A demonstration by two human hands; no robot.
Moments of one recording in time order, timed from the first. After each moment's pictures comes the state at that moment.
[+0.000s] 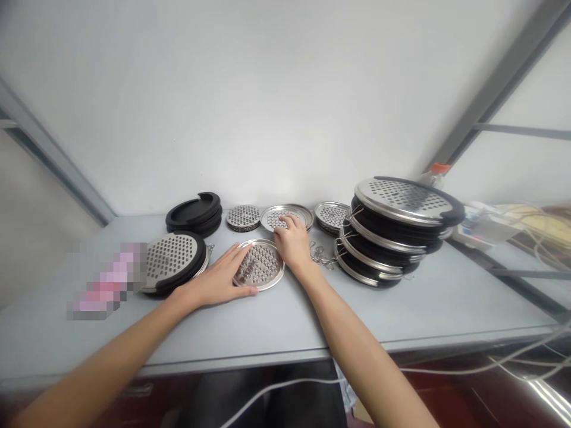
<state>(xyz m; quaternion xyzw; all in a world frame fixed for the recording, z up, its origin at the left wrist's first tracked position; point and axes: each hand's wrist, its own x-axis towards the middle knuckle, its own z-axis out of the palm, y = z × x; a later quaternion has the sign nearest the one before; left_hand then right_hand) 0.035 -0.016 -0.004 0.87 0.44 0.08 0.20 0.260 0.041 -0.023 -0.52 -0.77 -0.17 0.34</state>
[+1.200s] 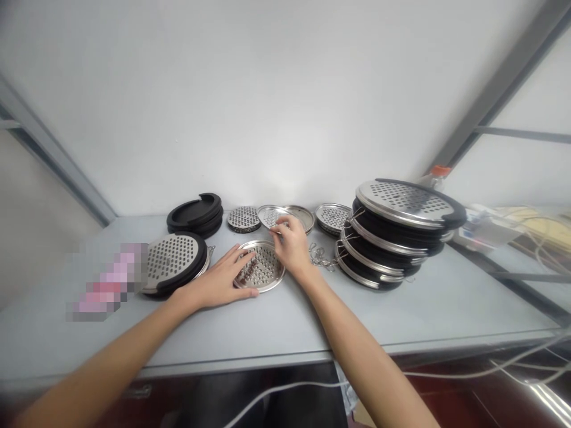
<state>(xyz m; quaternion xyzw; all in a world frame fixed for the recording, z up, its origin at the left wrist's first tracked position) 0.034 -0.017 -0.002 0.88 0.43 0.09 0.19 0.251 0.027 -0.014 -0.46 -0.73 -0.05 0.50</state>
